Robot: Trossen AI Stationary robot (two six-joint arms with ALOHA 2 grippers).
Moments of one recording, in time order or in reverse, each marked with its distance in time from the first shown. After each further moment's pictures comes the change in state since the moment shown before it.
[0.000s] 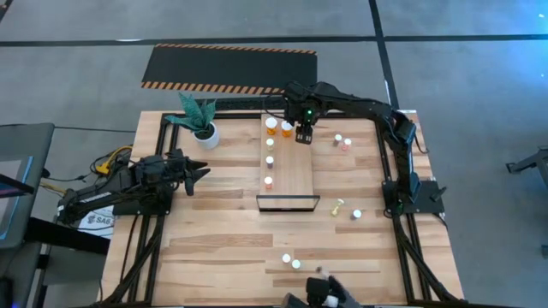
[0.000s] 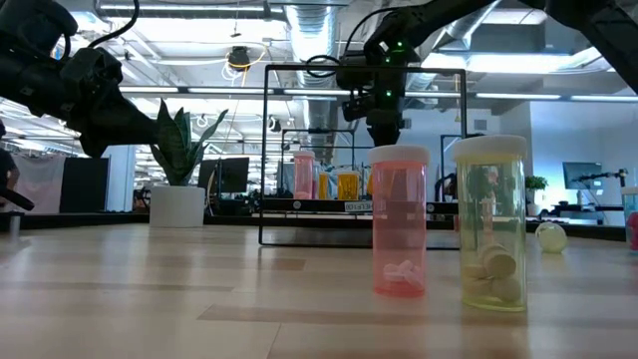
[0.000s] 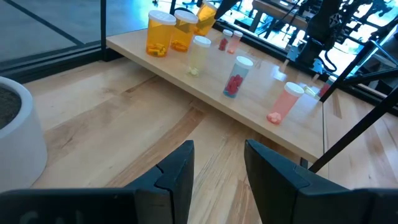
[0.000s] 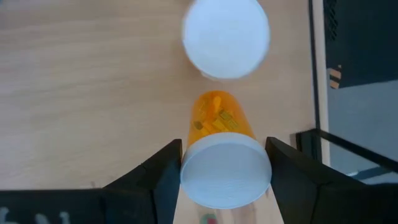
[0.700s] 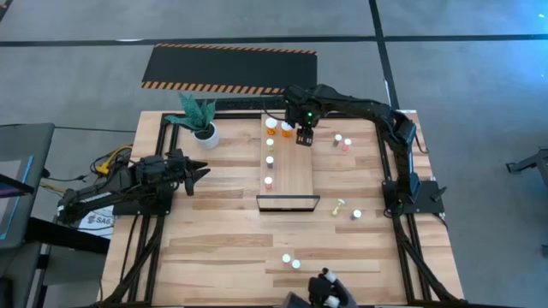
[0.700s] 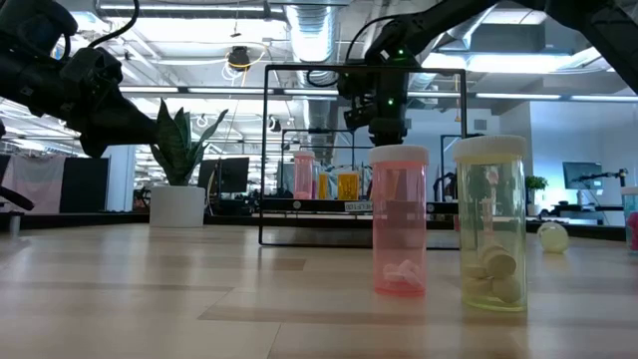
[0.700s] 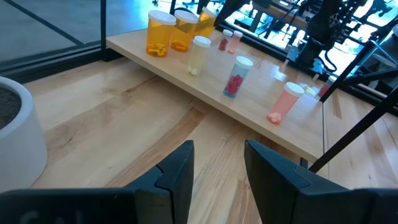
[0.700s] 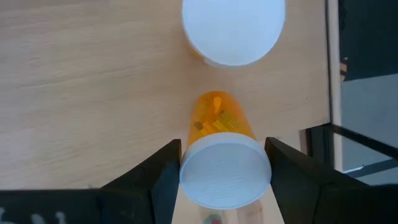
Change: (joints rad) left arm 0.000 0.000 0.000 0.000 0.000 0.000; right arm -0.002 0.000 -0.052 0.032 -0.002 0.012
